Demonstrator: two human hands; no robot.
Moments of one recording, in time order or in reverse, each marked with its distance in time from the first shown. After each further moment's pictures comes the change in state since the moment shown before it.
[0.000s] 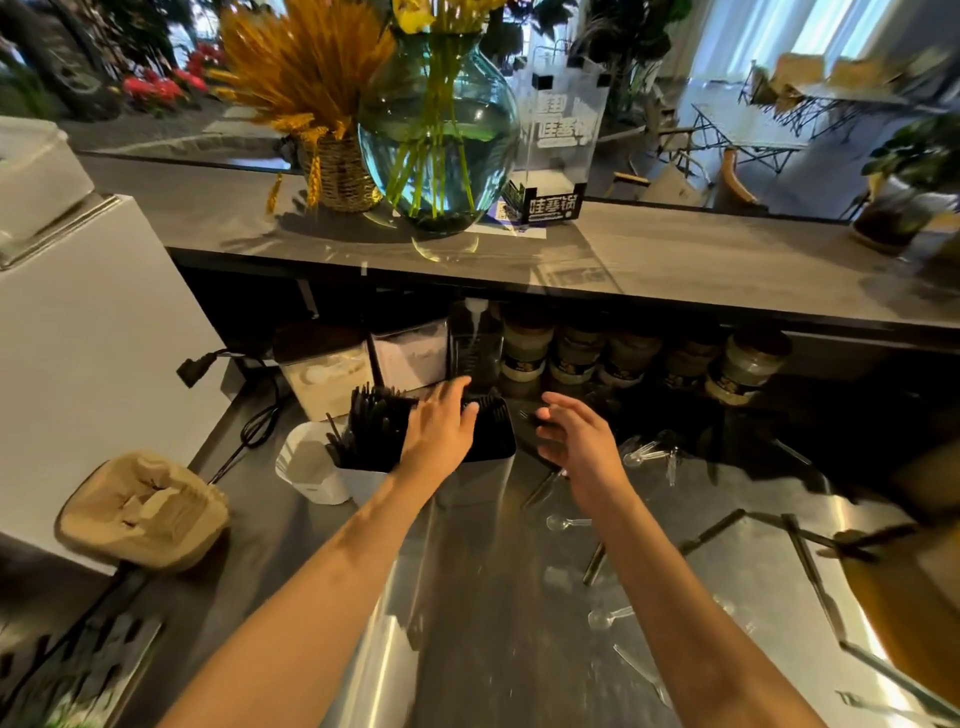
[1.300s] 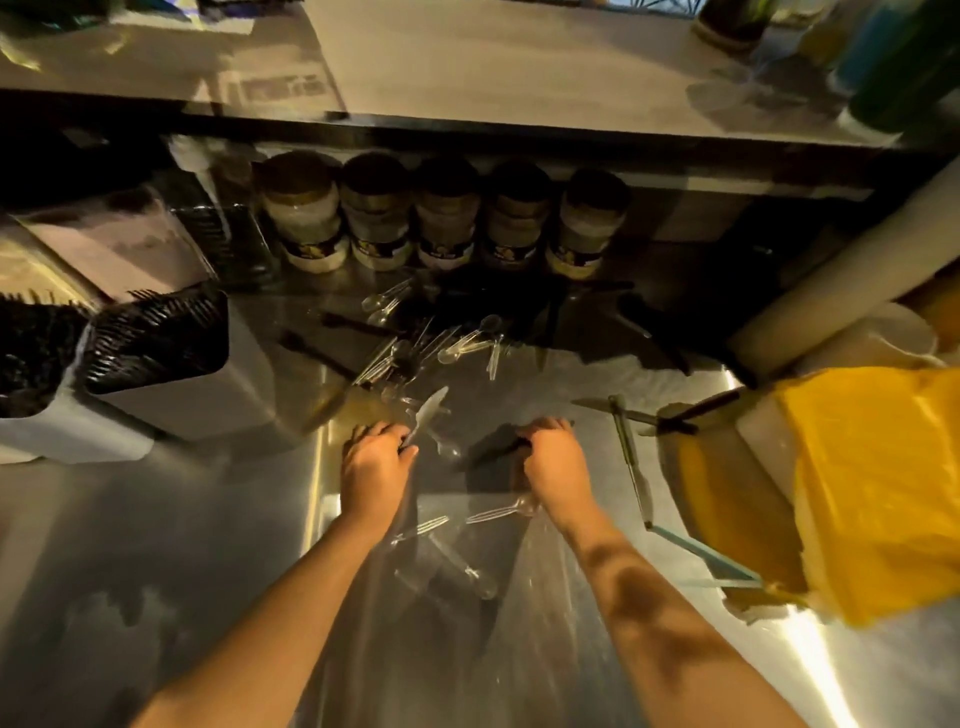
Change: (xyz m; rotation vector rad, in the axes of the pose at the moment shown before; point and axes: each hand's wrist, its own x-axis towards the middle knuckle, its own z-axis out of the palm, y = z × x) left_hand -0.103 0.104 0.264 0.105 -0.139 -0.089; right_hand 0.061 0.135 -0.316 -1.392 0.028 -0.071
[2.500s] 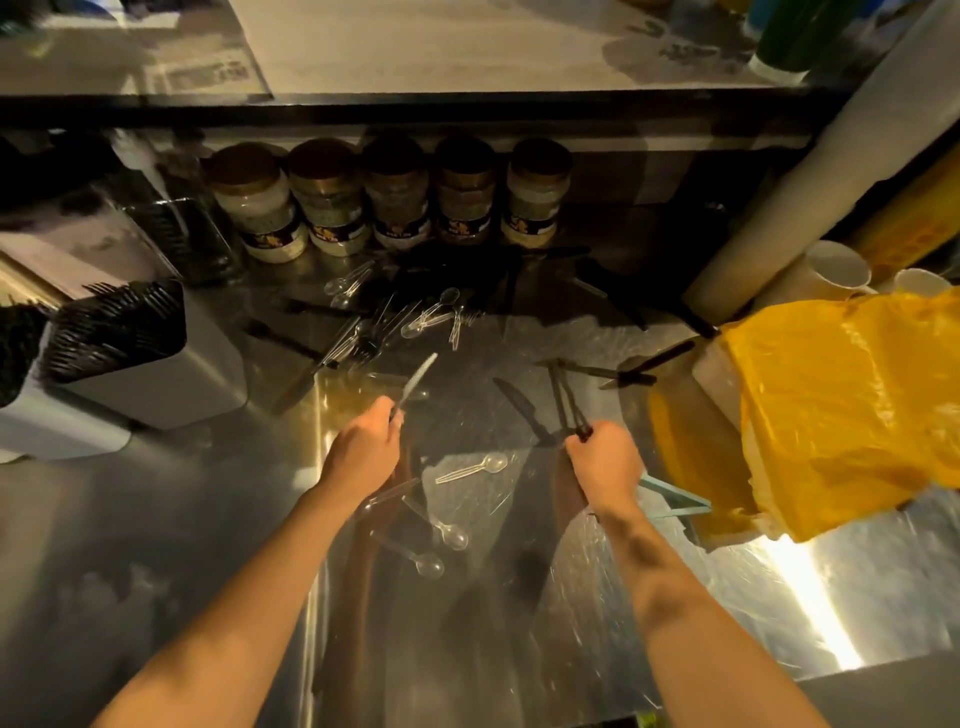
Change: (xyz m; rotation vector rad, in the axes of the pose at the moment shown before) left_hand -0.024 0.046 -0.034 -0.084 -0.191 0.096; right_hand -0.066 0.077 -0.021 0.212 0.185 0.530
